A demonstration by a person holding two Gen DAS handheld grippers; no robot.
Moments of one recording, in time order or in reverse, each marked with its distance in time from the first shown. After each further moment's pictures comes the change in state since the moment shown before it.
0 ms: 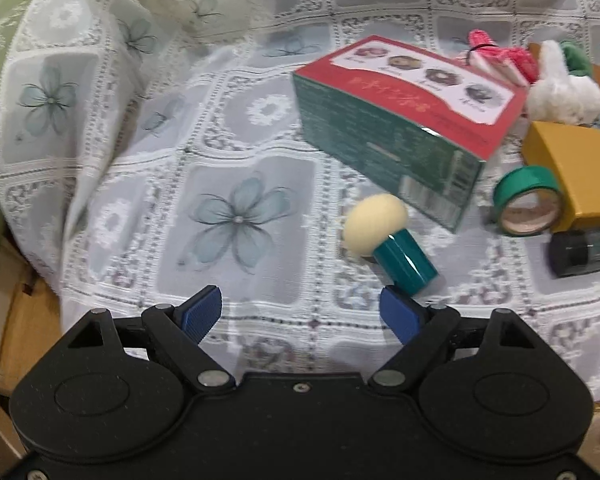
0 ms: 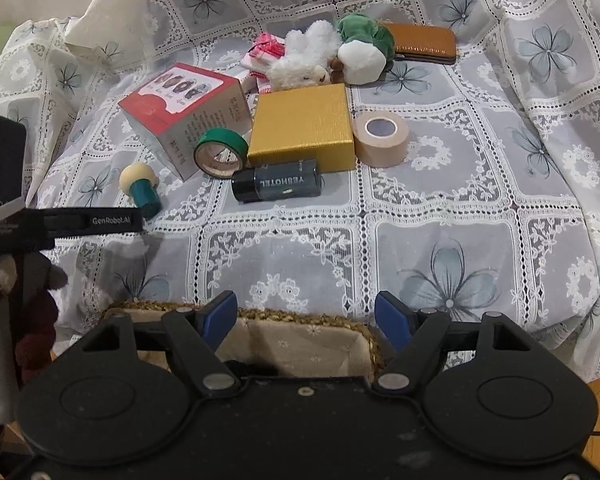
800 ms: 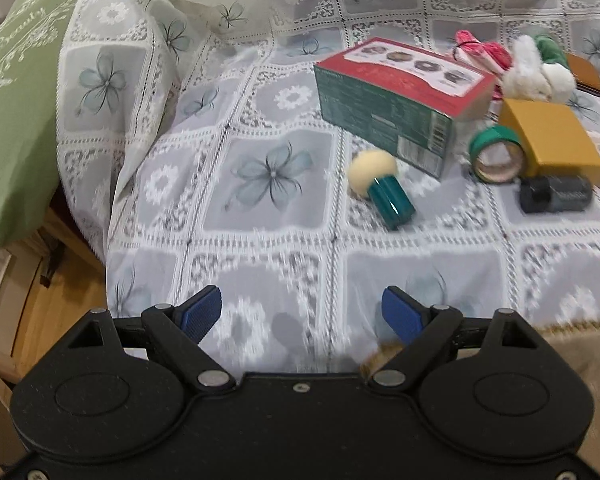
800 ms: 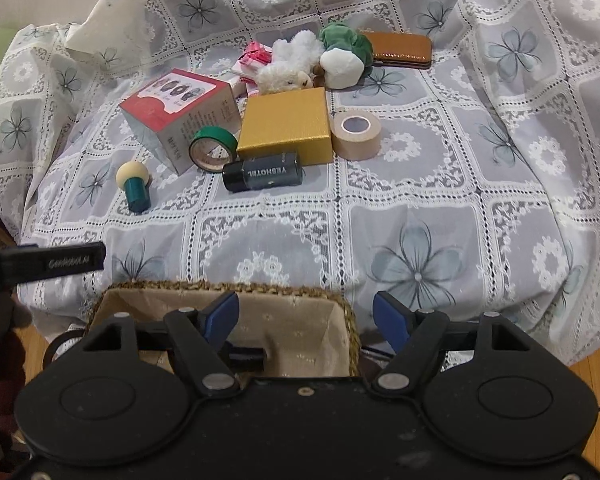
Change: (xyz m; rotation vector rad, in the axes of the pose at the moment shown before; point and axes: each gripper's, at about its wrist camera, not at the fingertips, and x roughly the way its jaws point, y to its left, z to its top) left arm -0.052 0.008 -0.043 -0.006 -0.018 0.038; right arm -0.026 -0.009 -0.018 0.004 -0.027 -0.029
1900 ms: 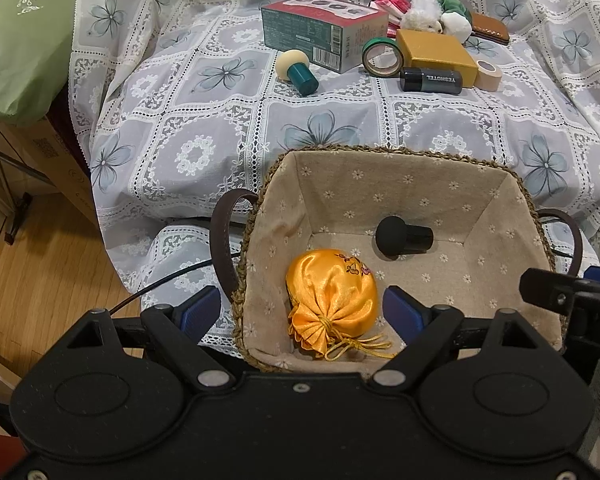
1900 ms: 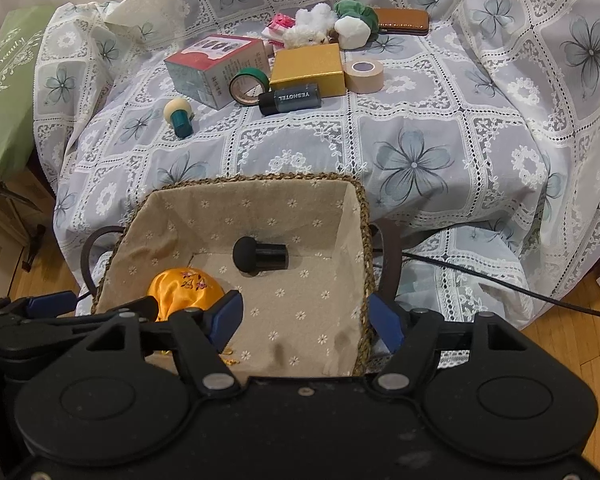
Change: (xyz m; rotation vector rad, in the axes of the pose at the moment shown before) left arm -0.091 -0.016 -0.117 -0.016 0.057 -0.160; right arm -0.062 -0.006 -0.091 -0.014 0.026 0.058
